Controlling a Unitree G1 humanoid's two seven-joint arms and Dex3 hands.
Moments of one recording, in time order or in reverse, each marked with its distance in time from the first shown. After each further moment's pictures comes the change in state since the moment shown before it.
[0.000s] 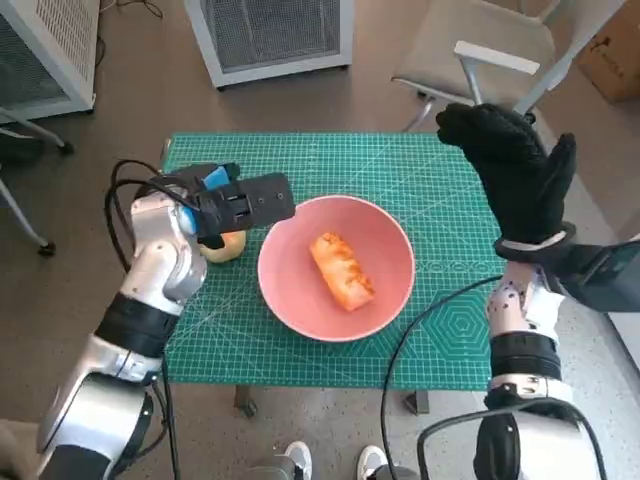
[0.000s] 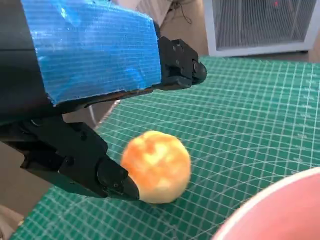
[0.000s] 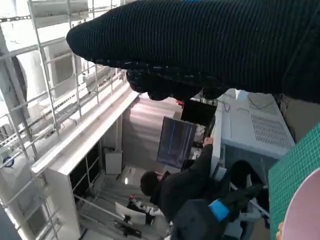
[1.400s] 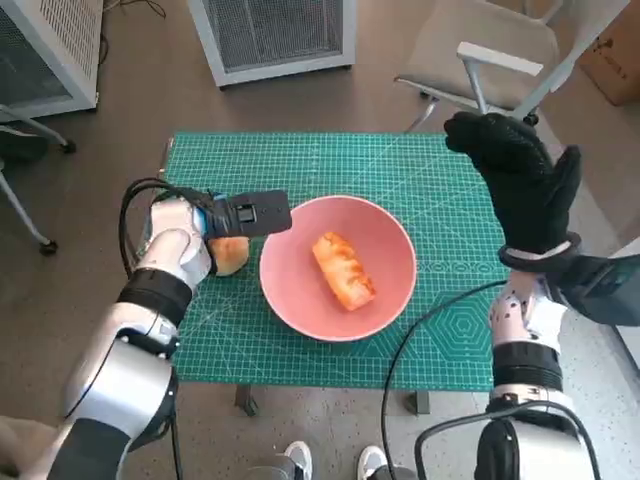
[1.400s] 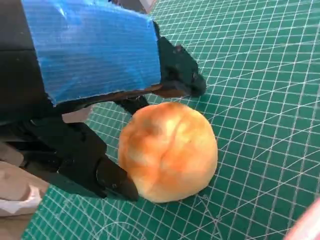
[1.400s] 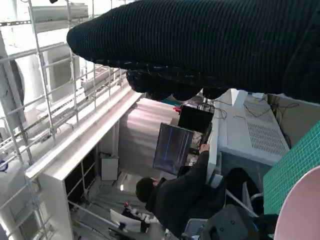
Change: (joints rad) left arm -0.178 -0.071 -0.130 0.614 -0.102 -0.188 0.098; right arm 0.046 0.000 0.008 -0.061 -0.017 -0.009 -0.039
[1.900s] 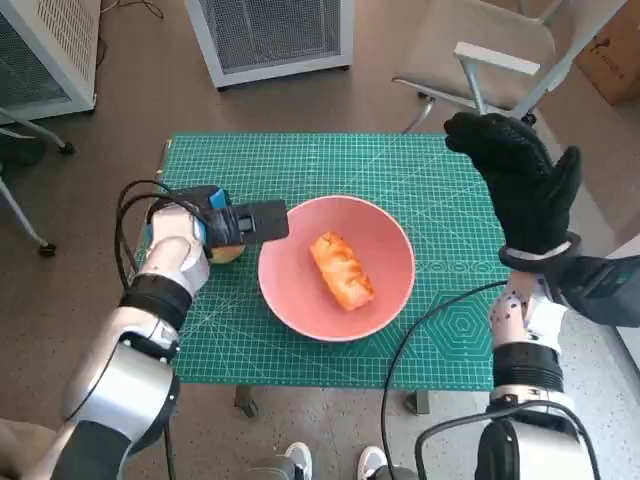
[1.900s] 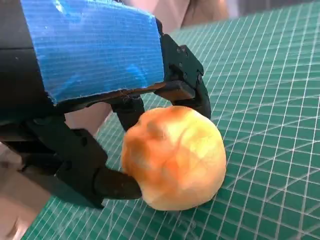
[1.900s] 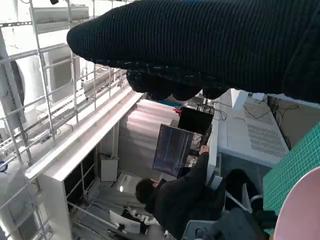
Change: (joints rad) left arm 0.054 0.005 -0.028 -0.019 0.011 -0.036 0.268; right arm 0.002 0.001 0.000 -0.002 0.008 0.005 0.008
